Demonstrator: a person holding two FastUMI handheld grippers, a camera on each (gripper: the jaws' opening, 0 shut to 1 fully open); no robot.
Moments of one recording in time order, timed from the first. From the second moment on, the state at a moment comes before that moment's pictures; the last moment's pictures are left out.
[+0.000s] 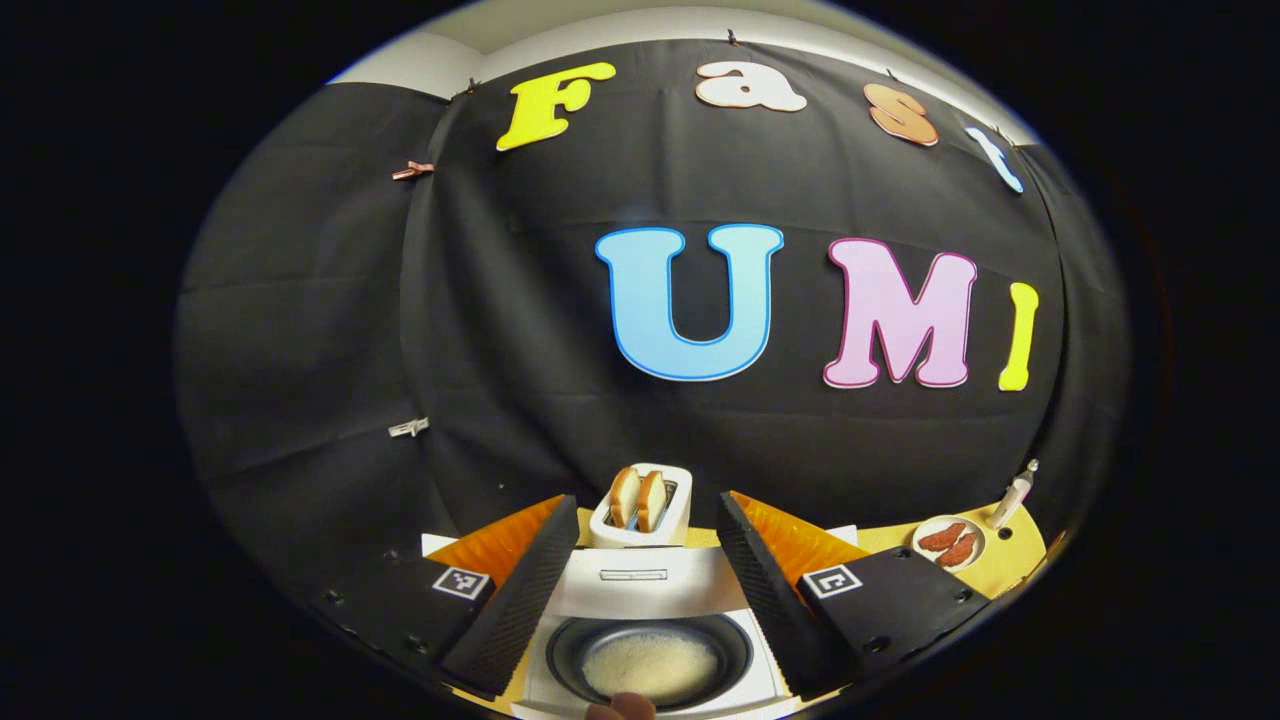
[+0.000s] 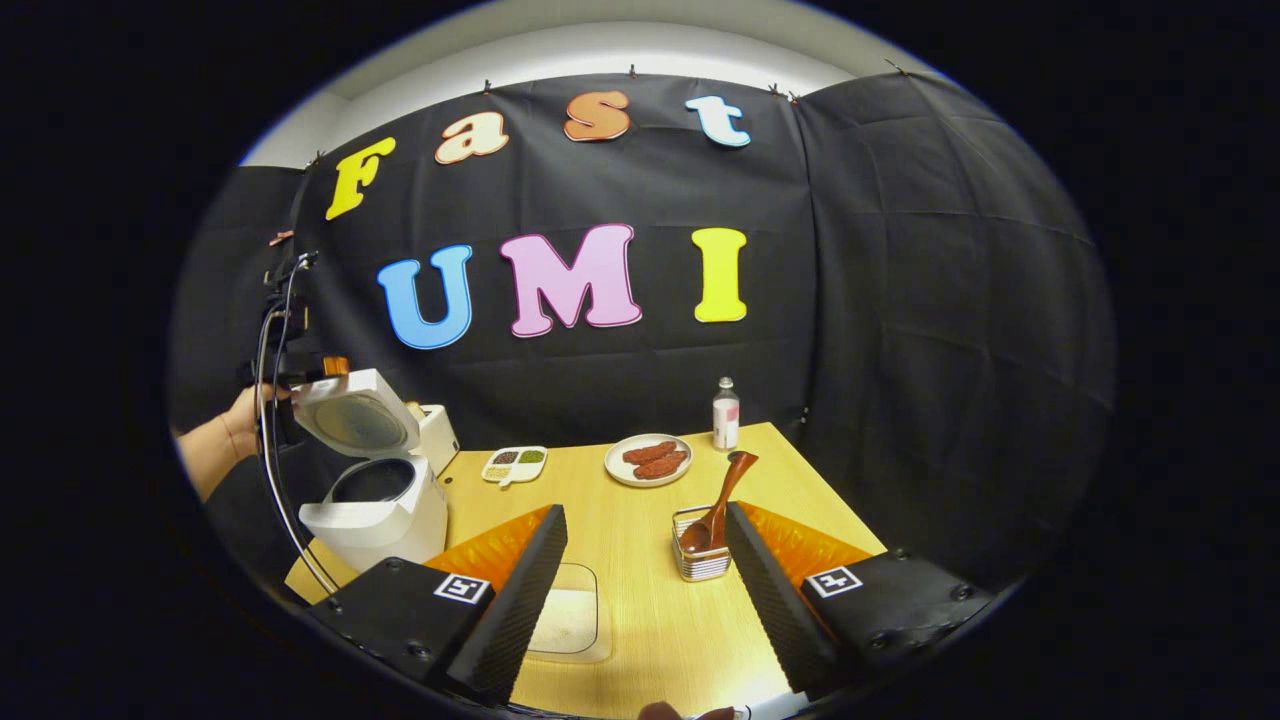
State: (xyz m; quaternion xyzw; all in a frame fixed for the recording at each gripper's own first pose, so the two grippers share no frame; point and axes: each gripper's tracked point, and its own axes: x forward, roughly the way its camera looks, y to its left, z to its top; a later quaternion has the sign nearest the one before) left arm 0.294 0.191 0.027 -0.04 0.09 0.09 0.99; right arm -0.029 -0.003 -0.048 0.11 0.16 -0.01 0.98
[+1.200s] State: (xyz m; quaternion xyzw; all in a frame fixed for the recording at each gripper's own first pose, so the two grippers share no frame) left arm 0.207 0.152 -0.161 -0.05 0.20 0.11 0.97; right arm -0.029 -0.010 -0.053 0.11 0.17 0.00 0.98
